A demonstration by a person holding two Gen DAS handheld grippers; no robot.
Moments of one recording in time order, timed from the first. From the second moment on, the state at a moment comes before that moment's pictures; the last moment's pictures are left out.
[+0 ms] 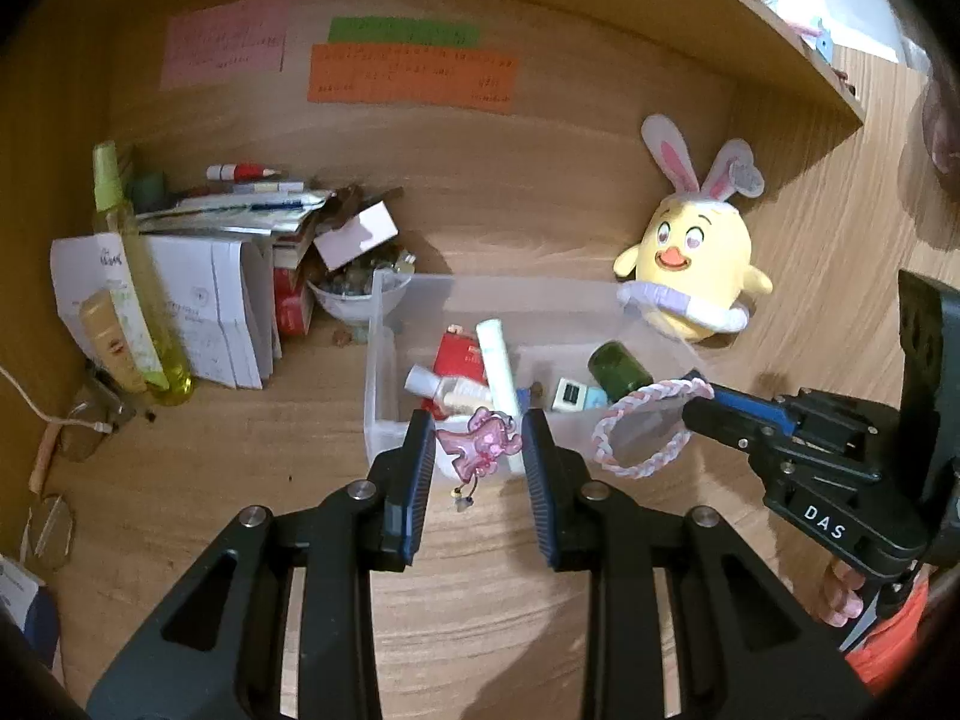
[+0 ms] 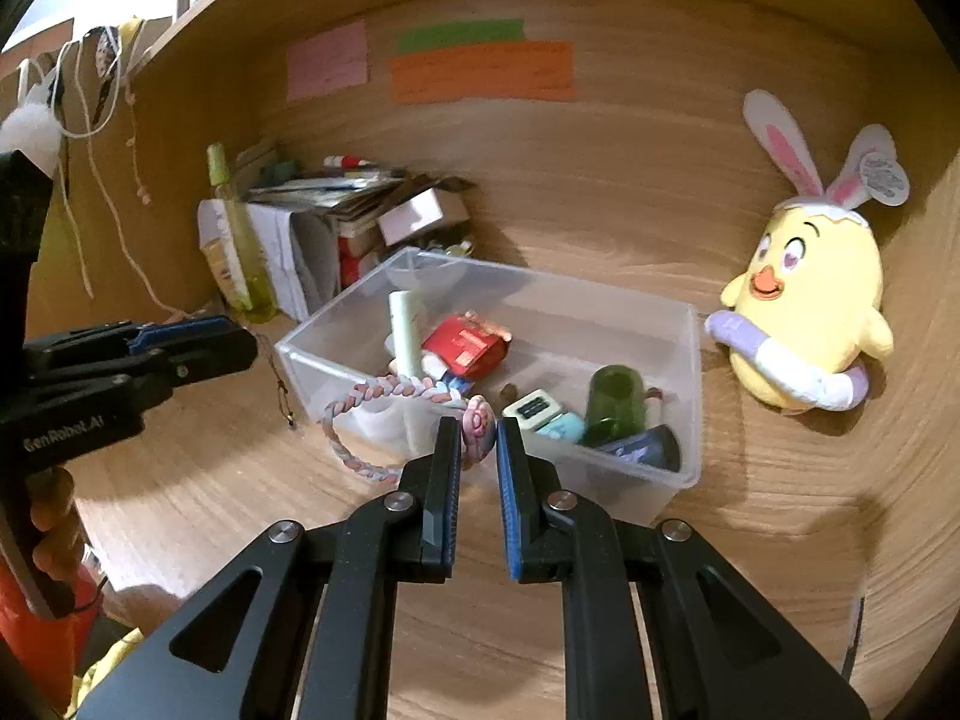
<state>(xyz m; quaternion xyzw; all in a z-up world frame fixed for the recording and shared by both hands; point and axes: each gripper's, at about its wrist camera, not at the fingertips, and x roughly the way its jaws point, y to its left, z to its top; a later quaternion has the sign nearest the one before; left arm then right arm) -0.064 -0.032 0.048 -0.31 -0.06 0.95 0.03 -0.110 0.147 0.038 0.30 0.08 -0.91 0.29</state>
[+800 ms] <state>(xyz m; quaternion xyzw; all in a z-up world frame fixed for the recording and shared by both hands) -0.129 -0.056 0.059 -0.30 -0.11 0.95 0.04 -0.172 0.133 0.040 0.30 0.08 -0.91 0.26</state>
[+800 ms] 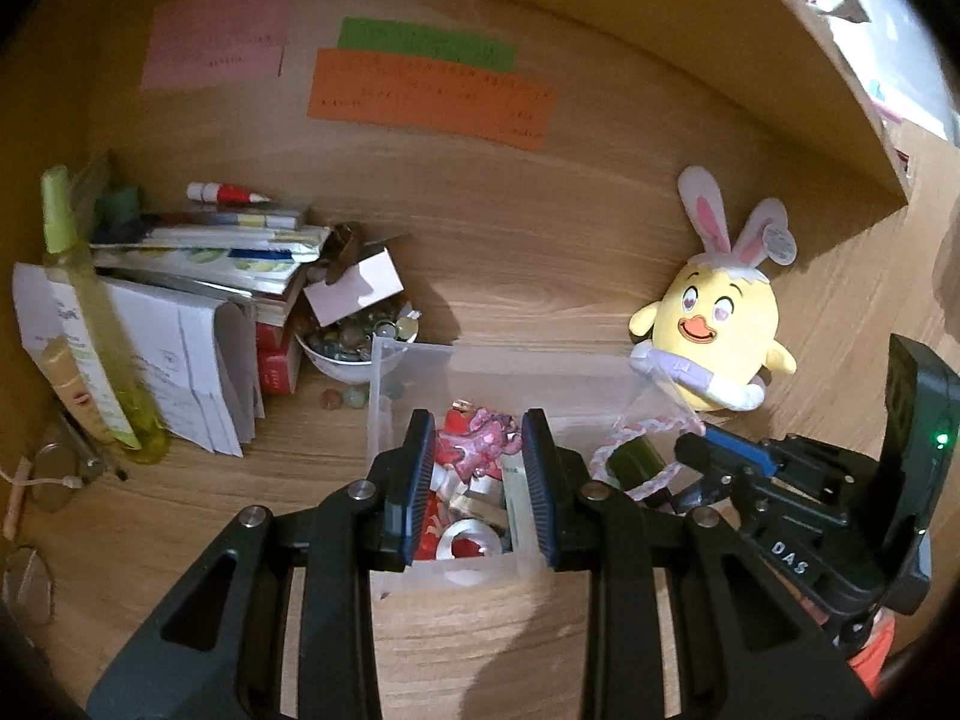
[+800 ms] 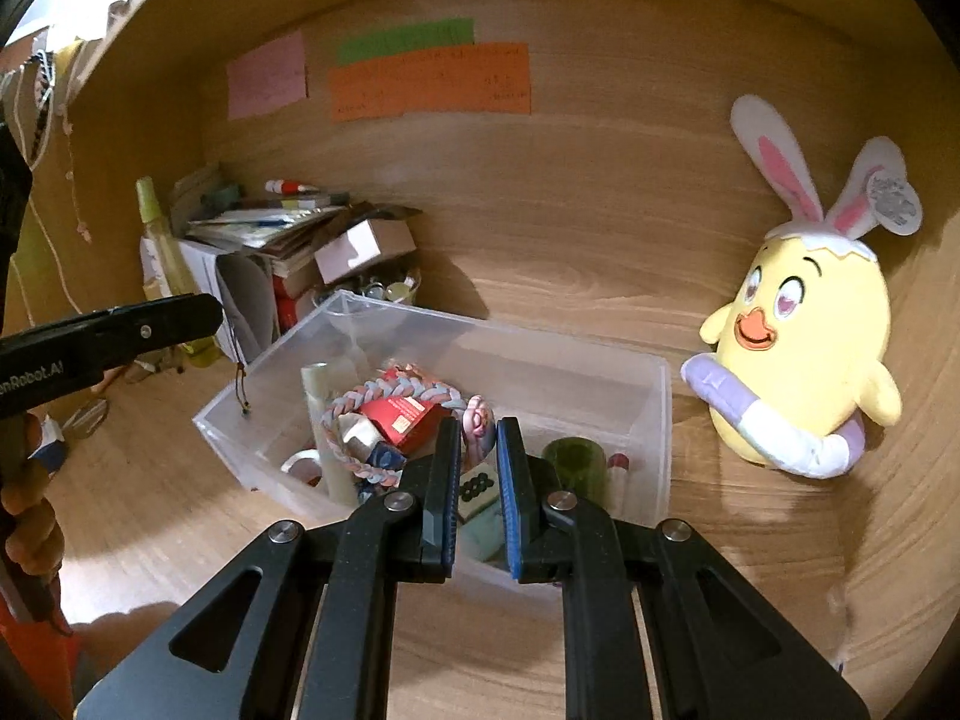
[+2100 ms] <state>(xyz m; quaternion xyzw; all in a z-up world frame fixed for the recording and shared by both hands) -0.115 -0.042 0.025 -0.34 -0.08 0.94 0.02 -0.145 0.137 0.038 0.30 0.09 -0.91 0.28</state>
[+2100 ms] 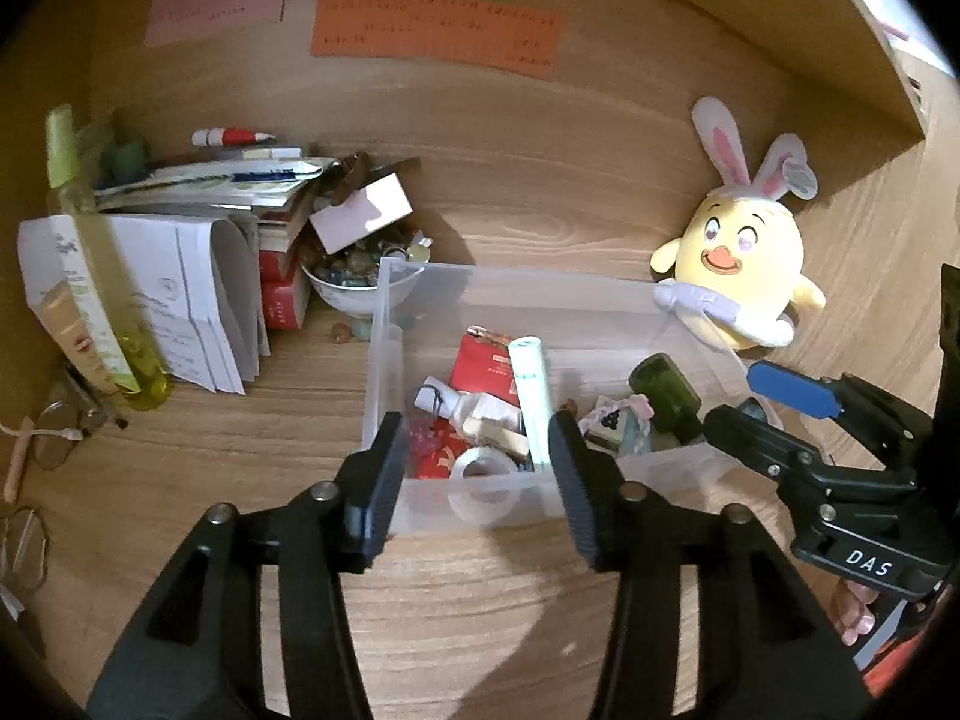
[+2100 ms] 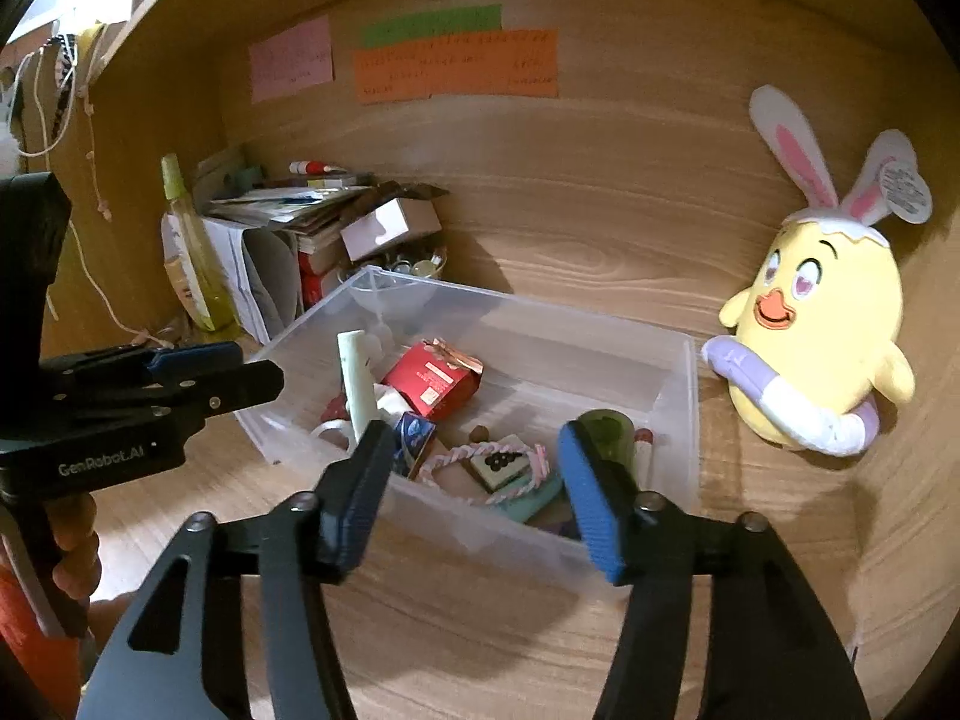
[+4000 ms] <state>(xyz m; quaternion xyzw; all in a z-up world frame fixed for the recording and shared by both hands) -0.059 -0.003 0.017 -0.31 -0.06 0.95 0.01 -0.098 0.180 0.027 0.31 0.05 -0.91 0.27</state>
